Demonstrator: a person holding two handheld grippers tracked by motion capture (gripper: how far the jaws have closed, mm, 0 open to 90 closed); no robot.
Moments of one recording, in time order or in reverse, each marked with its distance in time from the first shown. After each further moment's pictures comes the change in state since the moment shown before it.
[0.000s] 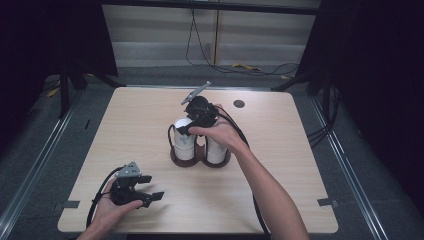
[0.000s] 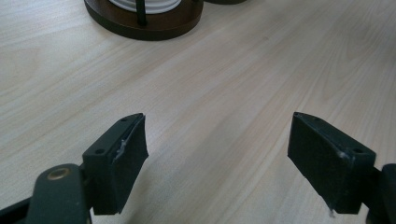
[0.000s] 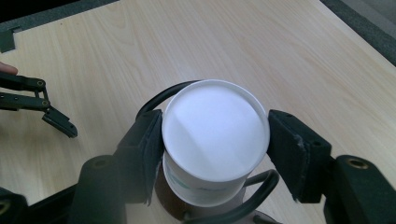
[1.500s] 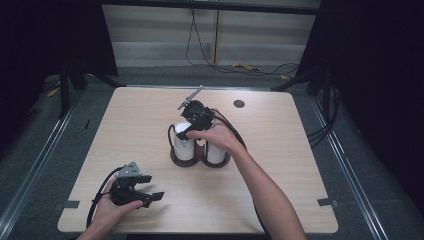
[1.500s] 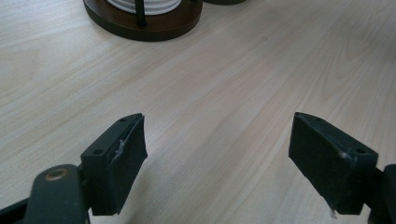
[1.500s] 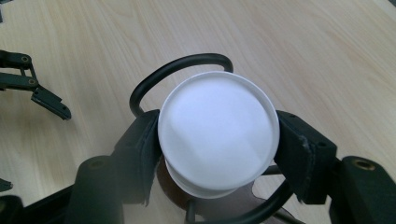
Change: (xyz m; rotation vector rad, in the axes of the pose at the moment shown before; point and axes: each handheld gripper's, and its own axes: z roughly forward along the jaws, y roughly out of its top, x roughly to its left) left arm 0.000 0.000 0.000 0.002 0.004 0.008; right arm 0.000 -0.003 0.019 0.093 0.021 0.009
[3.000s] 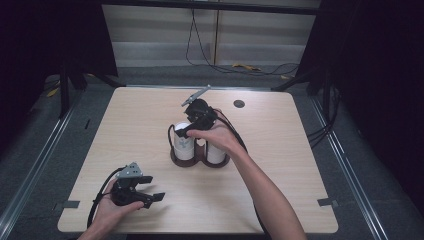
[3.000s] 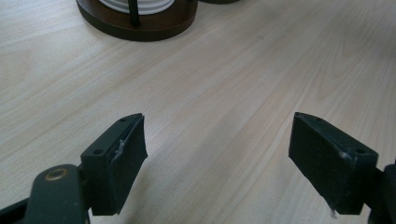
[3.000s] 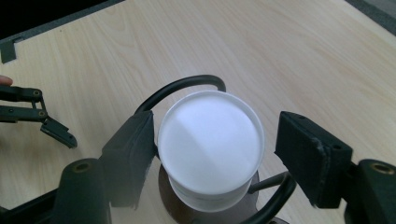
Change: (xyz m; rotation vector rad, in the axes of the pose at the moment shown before) left arm -0.002 0.000 0.002 0.000 -0.011 0.007; right arm -0.002 -0.006 -0.004 -0.103 0.001 0.056
